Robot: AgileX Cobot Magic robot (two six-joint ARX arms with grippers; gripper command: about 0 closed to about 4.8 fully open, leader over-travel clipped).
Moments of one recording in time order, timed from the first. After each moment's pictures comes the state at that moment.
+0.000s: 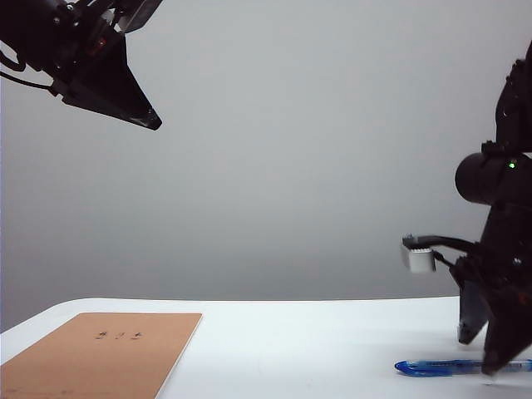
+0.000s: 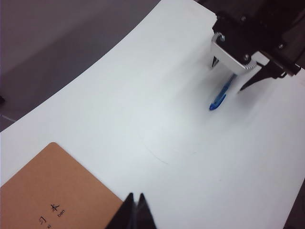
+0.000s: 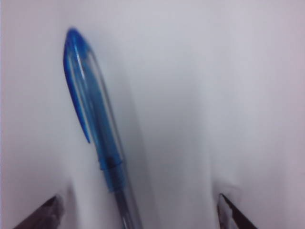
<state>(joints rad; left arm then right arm) -0.29 1.29 0.99 -0.43 0.53 0.37 0.12 1.99 1.14 -0.57 -0.30 -1.25</state>
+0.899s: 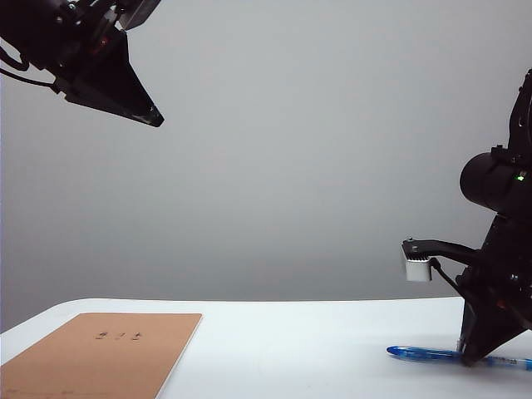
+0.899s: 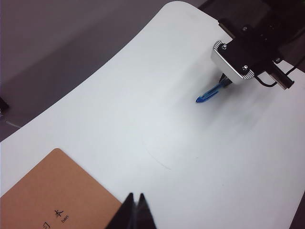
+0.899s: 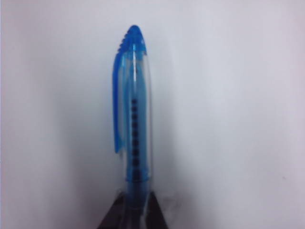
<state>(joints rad) -0.29 1.29 0.99 -0.40 0.53 0.37 0.12 1.97 1.03 -0.35 -0.28 -1.19</state>
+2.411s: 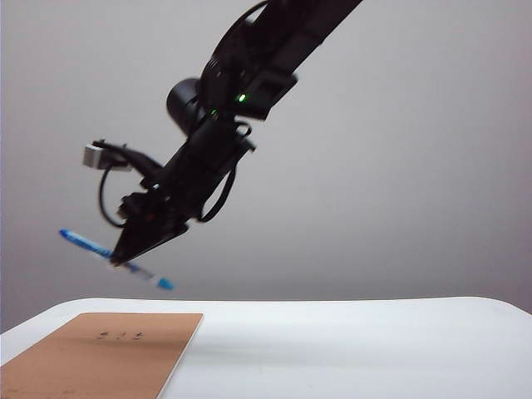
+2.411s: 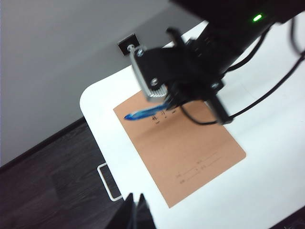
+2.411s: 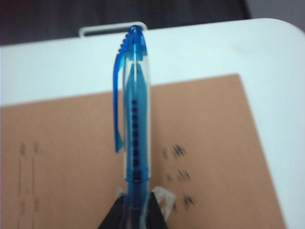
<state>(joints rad) -0.29 0.85 1.20 -1.04 0.02 0.37 0.76 2.41 2.03 -0.49 -0.45 -0.53</state>
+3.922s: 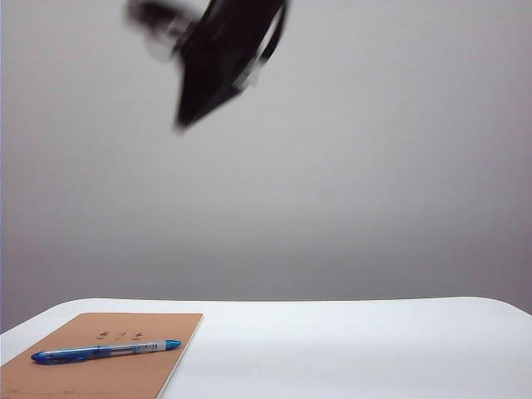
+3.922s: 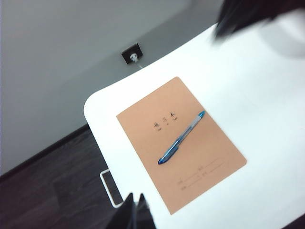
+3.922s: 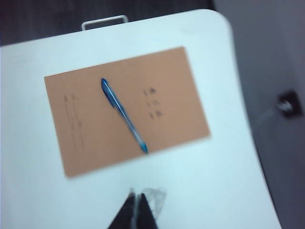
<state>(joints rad) -0.29 0.82 1.20 -1.03 0.02 0.37 0.72 2.00 2.07 -0.99 -0.27 -0.52</state>
